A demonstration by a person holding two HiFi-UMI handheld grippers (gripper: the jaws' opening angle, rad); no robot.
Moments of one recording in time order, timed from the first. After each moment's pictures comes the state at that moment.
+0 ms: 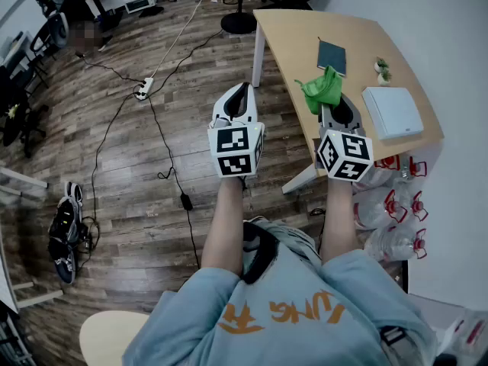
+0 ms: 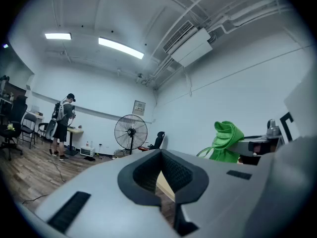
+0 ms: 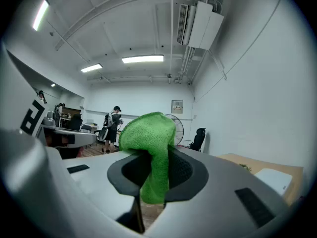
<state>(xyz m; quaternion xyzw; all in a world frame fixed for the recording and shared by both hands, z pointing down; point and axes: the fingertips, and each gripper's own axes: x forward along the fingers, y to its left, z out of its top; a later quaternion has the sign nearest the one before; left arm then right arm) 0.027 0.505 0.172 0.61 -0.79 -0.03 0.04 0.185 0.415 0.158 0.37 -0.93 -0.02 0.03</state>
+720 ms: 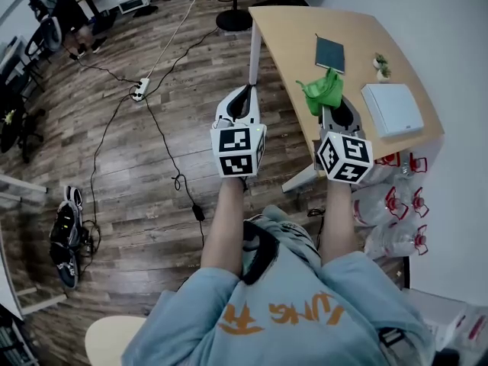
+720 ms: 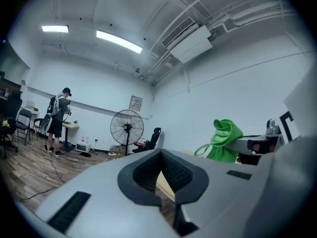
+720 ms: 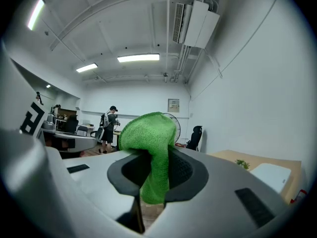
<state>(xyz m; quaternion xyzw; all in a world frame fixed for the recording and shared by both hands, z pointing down) 0.029 0.483 0.188 0.63 -0.77 -0.02 0.06 0.186 0.400 0.169 0.38 -0.92 -0.01 0.03</state>
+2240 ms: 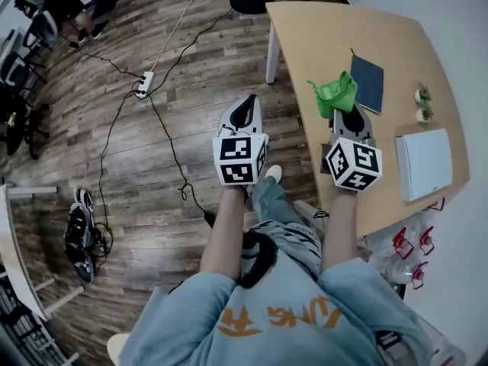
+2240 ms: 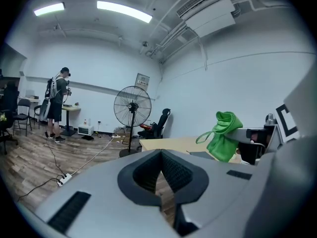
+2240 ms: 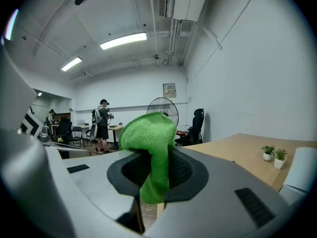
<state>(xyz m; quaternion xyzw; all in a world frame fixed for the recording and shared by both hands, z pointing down) -0.128 0.248 0.286 0.61 -0.77 0.02 0.16 0.034 0.142 0.247 0.39 -0.92 0.07 0.07</state>
